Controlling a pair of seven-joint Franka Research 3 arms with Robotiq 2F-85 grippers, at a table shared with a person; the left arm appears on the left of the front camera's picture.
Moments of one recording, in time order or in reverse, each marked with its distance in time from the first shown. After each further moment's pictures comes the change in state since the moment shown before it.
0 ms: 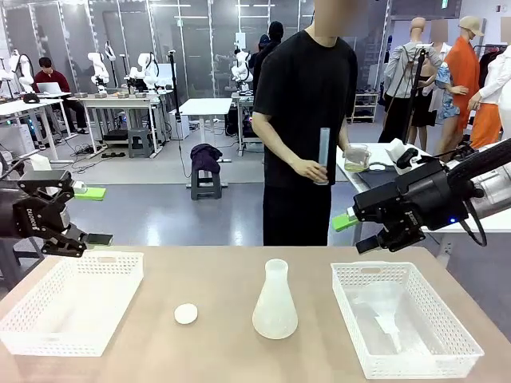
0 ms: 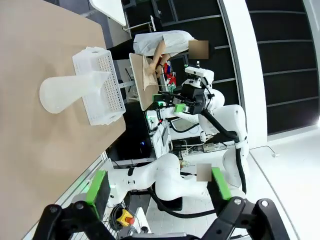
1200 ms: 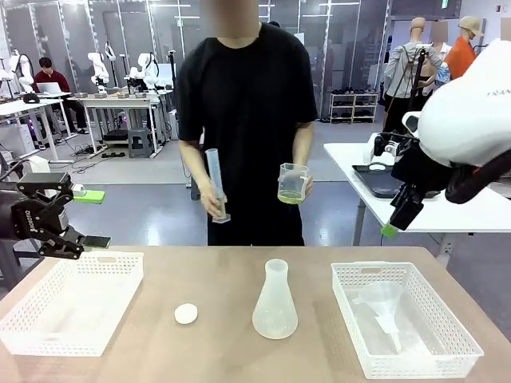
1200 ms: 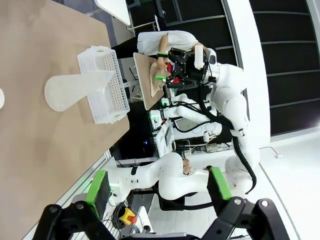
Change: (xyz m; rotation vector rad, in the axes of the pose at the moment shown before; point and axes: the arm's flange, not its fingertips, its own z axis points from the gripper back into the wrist) left arm -0.001 0.002 0.005 0.021 0.002 0.003; right arm 0.103 -0.033 0.017 -0.622 0.446 0.949
